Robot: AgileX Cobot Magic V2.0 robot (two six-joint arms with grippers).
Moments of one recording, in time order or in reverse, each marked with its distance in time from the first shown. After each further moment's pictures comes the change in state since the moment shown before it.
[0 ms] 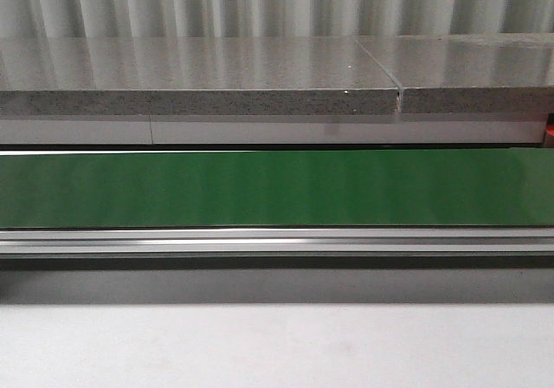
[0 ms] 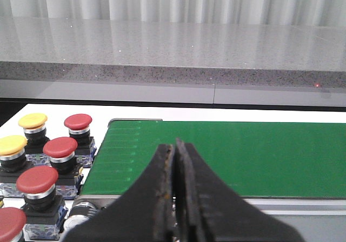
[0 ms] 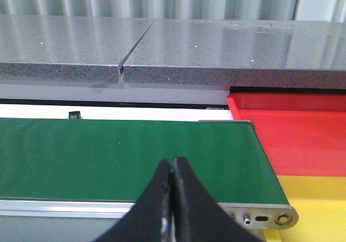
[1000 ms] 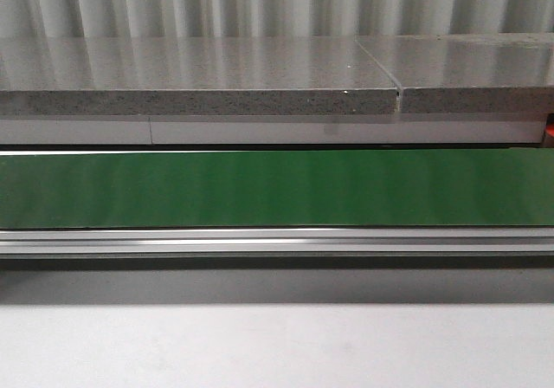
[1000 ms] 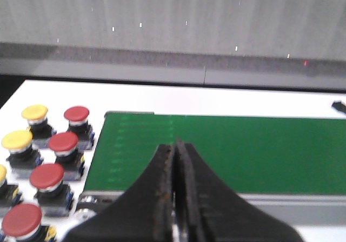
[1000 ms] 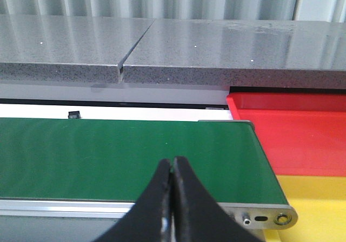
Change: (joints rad) left arm 0.000 0.247 -0.470 -0.021 0.481 0.000; right arm 0.000 0.000 0.000 0.000 0.000 0.000
